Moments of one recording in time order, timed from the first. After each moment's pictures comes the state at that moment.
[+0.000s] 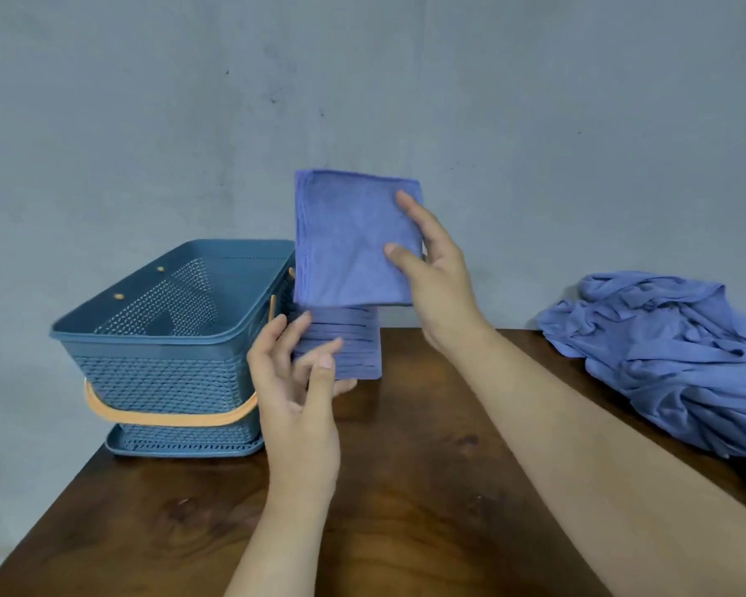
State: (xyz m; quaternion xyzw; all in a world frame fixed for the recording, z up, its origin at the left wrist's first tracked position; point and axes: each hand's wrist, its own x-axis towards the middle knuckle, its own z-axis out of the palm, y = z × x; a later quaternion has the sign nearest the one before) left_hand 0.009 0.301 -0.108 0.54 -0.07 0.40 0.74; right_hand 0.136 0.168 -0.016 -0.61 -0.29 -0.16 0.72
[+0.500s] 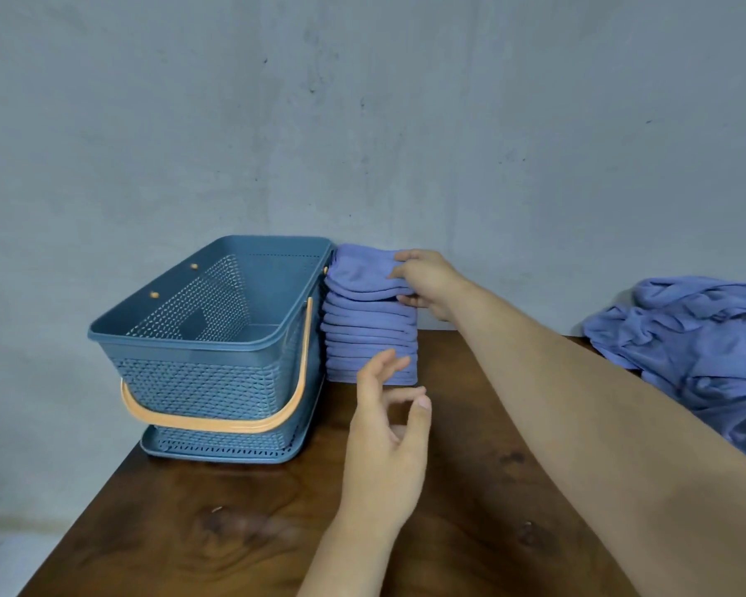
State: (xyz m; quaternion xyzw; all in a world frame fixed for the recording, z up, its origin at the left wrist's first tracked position) left_hand 0.025 0.287 -0.146 0.70 -0.05 0.27 0.65; right_hand 0.247 0.222 -0.034 -0.77 -0.04 0.07 0.64
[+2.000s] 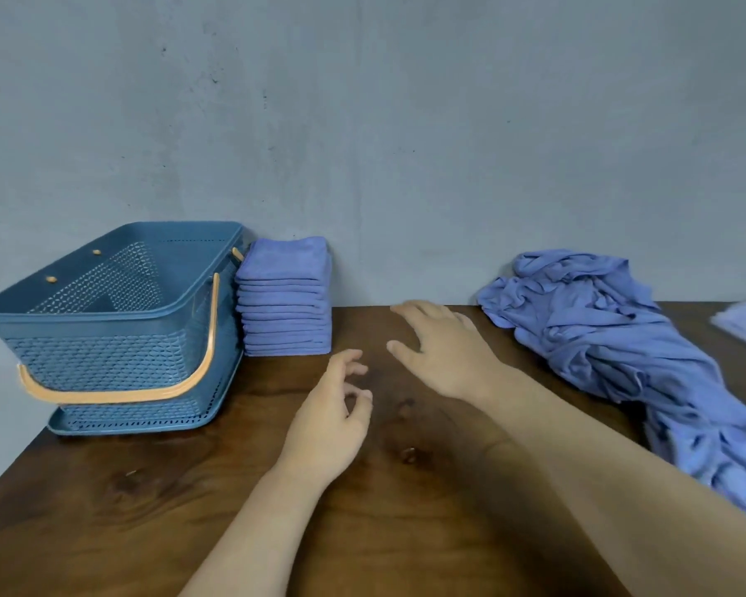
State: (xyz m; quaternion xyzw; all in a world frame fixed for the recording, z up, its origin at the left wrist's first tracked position) left_hand 0.018 0.254 -0.172 0.87 -0.10 0.14 0.46; right_hand 0.080 0.049 -0.084 -0.96 -0.20 -0.13 0.12
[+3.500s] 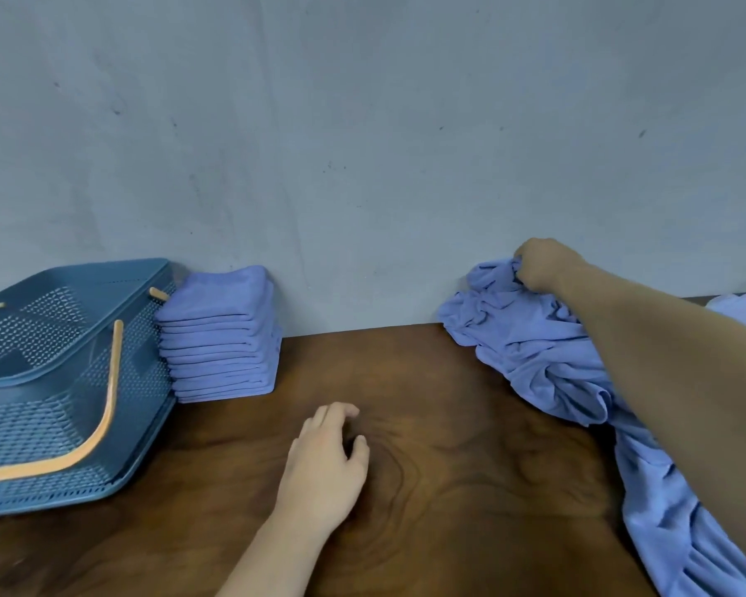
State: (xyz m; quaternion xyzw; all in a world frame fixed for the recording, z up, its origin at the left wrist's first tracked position) left_hand 0.054 0.173 -0.195 0.94 -0.05 0.13 0.32; right_hand 0.247 -0.193 -0.008 -0.99 0.09 -0.06 0.04
